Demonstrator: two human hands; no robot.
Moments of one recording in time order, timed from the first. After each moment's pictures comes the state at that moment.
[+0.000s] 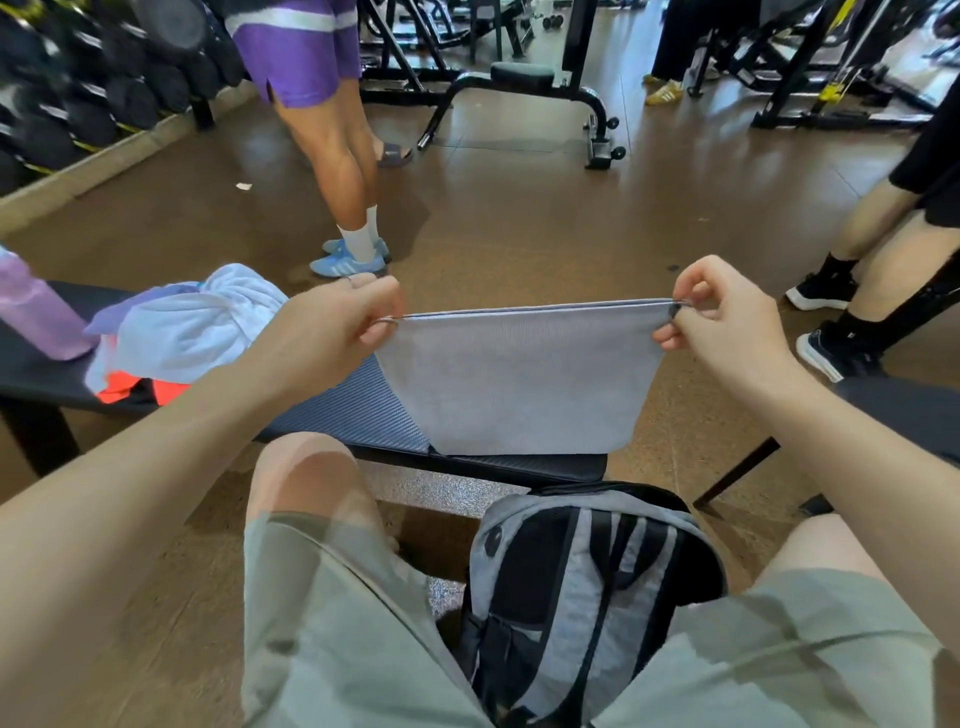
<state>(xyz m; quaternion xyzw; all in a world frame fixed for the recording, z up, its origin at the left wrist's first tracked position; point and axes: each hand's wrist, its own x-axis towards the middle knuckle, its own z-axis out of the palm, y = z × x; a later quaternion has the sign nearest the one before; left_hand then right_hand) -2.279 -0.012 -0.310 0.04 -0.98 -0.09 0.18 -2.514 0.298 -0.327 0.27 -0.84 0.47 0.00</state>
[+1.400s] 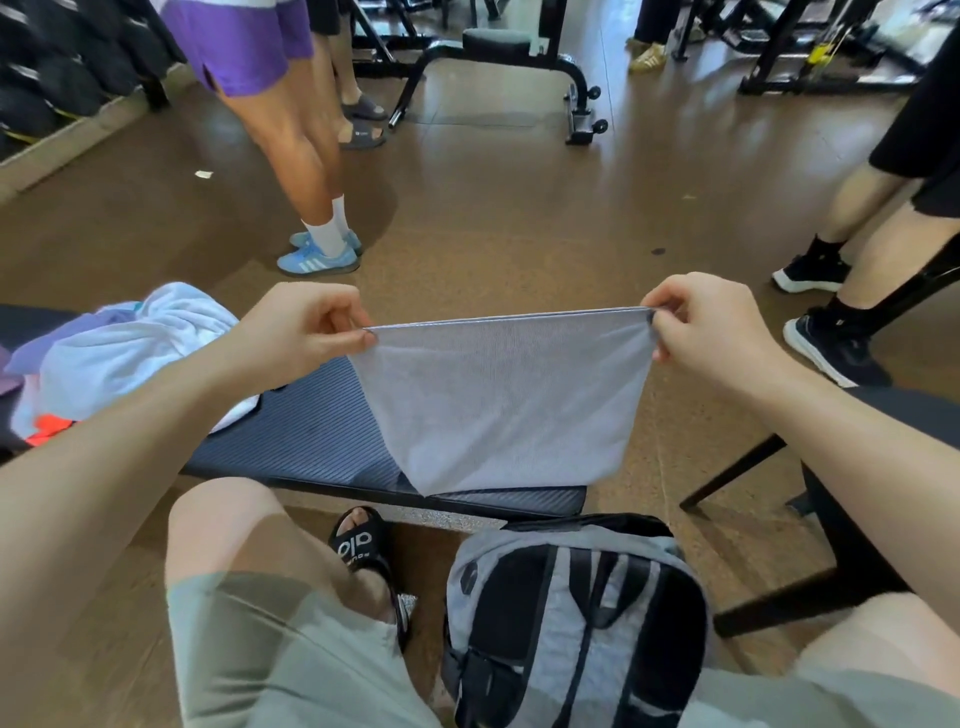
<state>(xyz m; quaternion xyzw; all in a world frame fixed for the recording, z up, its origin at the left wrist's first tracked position) -2.352 -0.052 -0.313 0.12 -0.96 -0.23 0.09 -2.583 0.283 -0.328 0.32 -0.91 0.27 0.02</state>
